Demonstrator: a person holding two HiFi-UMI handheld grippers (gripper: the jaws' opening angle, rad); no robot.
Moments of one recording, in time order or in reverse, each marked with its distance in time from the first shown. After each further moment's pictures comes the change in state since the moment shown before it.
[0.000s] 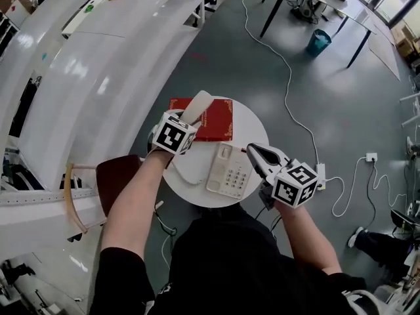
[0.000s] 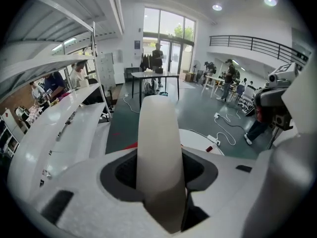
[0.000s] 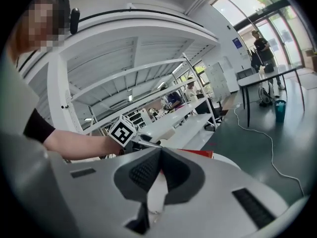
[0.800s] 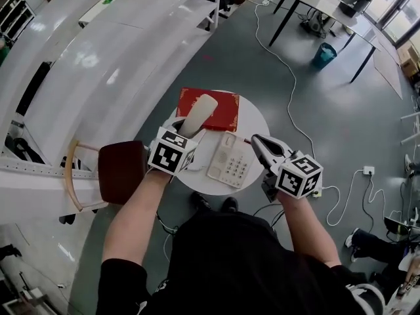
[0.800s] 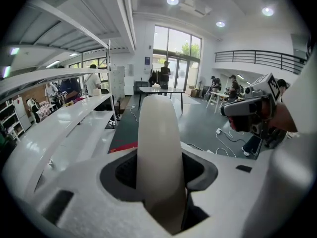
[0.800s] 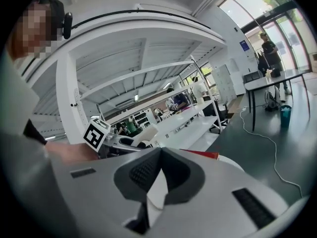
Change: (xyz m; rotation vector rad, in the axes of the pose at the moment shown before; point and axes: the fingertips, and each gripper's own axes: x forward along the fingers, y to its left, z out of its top) left arm -0.111 -0.070 -0.013 -0.090 -0.181 0.073; right arm -0.029 0.039 0.010 -0.060 -0.008 0.056
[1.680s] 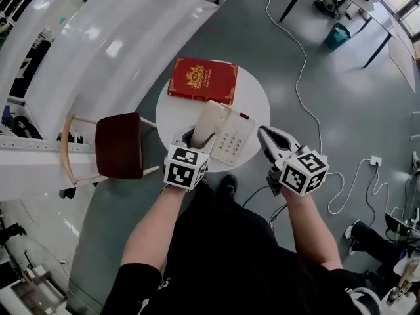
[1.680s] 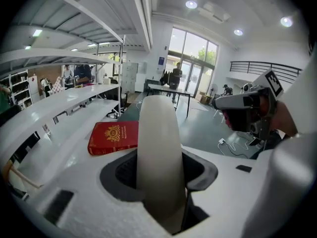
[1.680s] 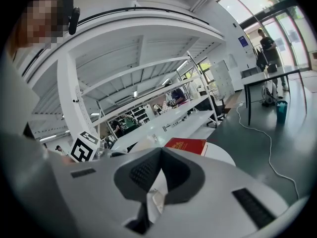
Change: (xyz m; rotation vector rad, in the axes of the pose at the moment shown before) left arm 0.039 -0.098 -0.078 -0.190 -0.024 0.066; right arm -0.043 -0.043 -0.055 0.016 0.051 -0.004
